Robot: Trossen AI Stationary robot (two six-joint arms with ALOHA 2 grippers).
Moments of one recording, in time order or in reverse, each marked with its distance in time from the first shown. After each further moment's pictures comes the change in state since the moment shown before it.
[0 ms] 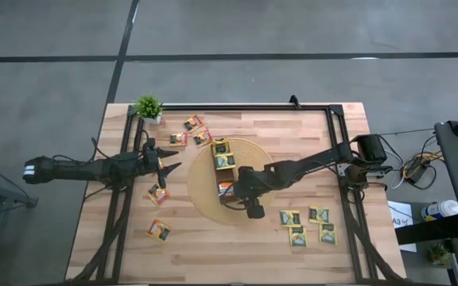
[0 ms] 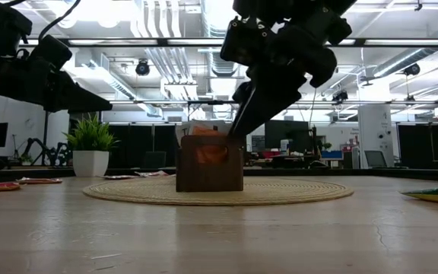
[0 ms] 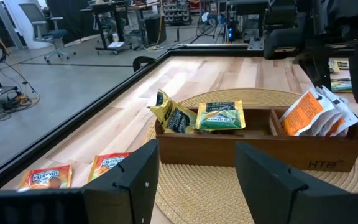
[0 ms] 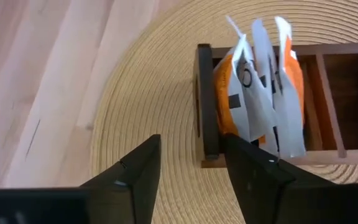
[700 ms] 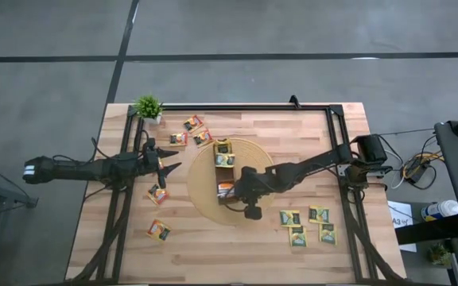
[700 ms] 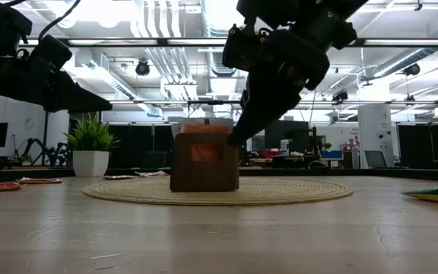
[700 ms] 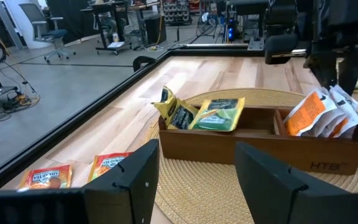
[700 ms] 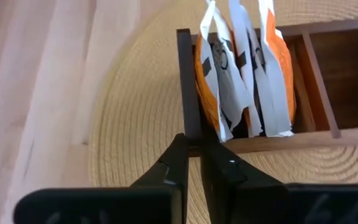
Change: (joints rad) left arm 0.000 0.000 0.000 0.000 0.000 0.000; right arm 0.017 0.000 -0.041 0.066 0.052 0.146
